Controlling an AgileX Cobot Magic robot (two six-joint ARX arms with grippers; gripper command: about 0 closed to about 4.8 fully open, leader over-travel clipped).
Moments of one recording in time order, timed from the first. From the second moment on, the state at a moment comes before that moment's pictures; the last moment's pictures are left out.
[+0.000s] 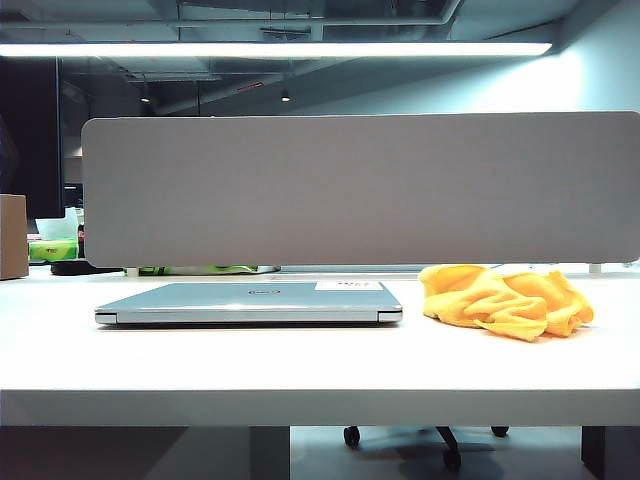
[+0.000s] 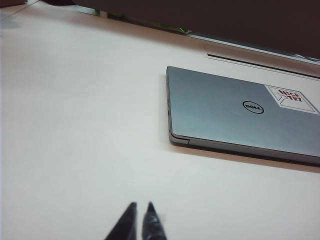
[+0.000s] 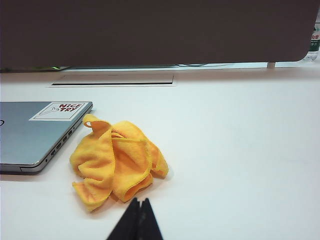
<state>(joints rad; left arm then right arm) -0.01 0.01 0.07 -0.23 0.06 -0.20 0.00 0.00 0.00 -0.02 -0.05 0.03</state>
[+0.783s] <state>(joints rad) -0.01 0.01 0.00 -0.04 0.00 -0.06 0.00 0.00 0.00 -0.02 -0.05 0.03</state>
